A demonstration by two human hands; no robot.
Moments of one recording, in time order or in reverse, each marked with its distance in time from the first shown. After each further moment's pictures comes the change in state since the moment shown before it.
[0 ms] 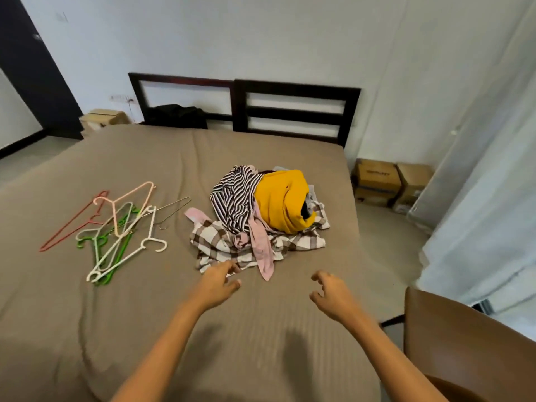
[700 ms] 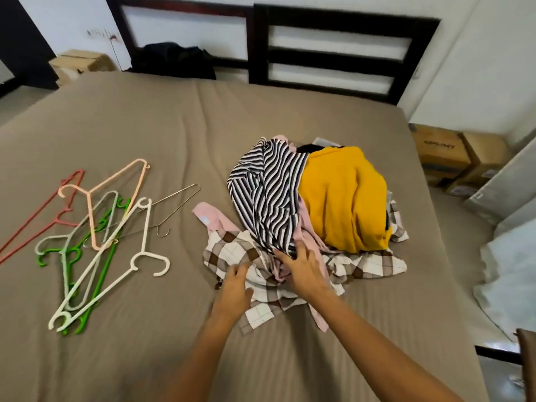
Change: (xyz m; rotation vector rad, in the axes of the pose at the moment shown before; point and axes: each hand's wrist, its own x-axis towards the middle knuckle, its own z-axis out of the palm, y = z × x) left_hand 0.260 -0.225 0.078 -0.054 -0.002 -0.196; right_hand 0.360 -0.099 0.169 -0.288 -0.052 -0.156
